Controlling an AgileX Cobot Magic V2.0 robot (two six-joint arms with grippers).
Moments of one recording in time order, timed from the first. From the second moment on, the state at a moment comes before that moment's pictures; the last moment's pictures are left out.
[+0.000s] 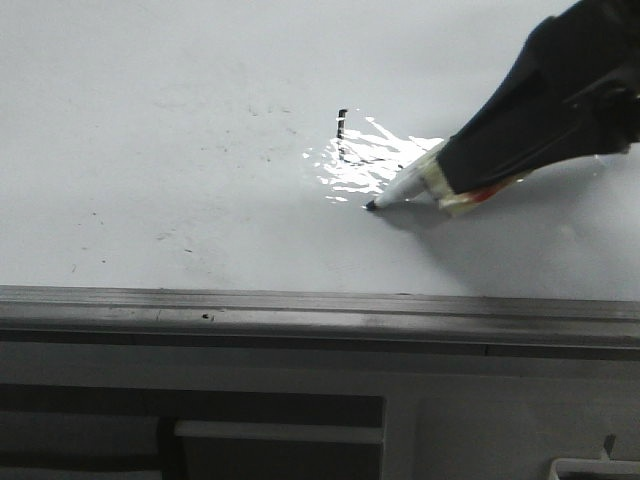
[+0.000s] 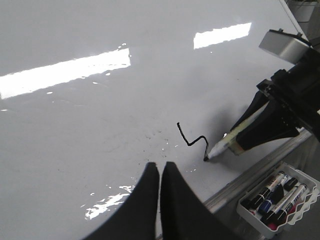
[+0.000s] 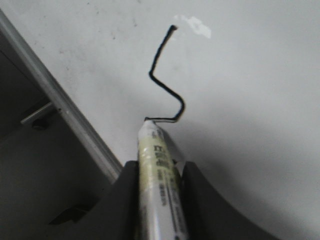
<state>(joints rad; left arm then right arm) -0.59 0.40 -0.45 -0.61 0.31 0.62 0.43 1.14 -0.69 0.73 0.44 -0.86</state>
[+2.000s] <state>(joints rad) -0.59 0.40 -0.45 -0.62 0.31 0.62 0.25 1.09 -0.80 0.61 0.52 -0.78</state>
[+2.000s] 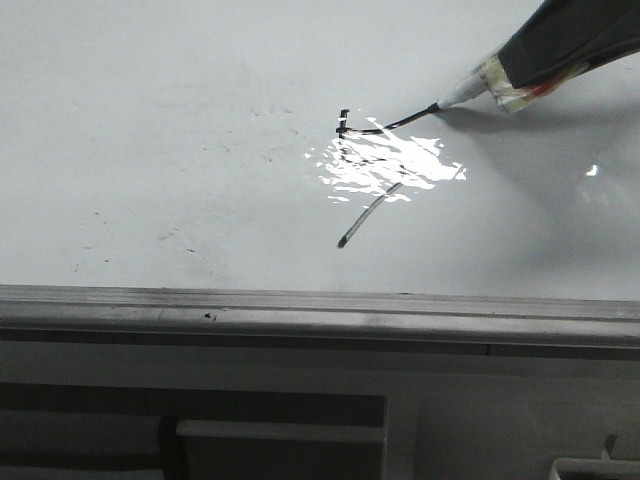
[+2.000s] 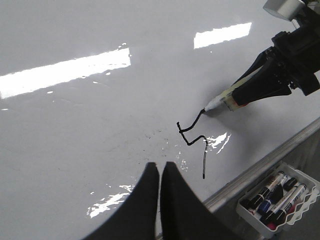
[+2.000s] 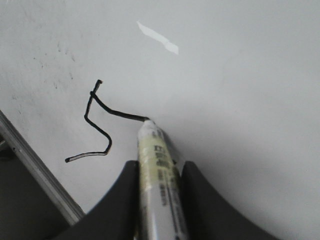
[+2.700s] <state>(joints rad) -0.62 0.83 -0.70 -0.73 0.66 0.99 0.65 0.96 -0.79 0.52 0.61 -0.99</state>
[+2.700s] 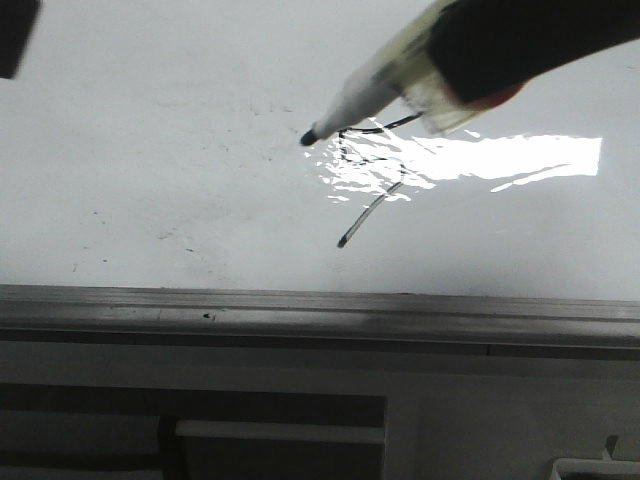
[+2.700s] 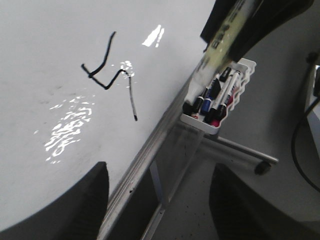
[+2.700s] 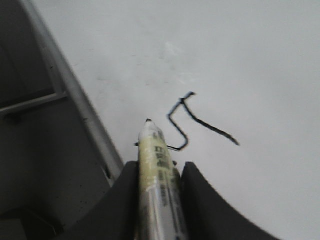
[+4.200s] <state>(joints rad) -0.85 1.21 -0.82 -0.74 0.58 1.10 0.75 1.01 -0.79 0.53 0.58 -1.00</state>
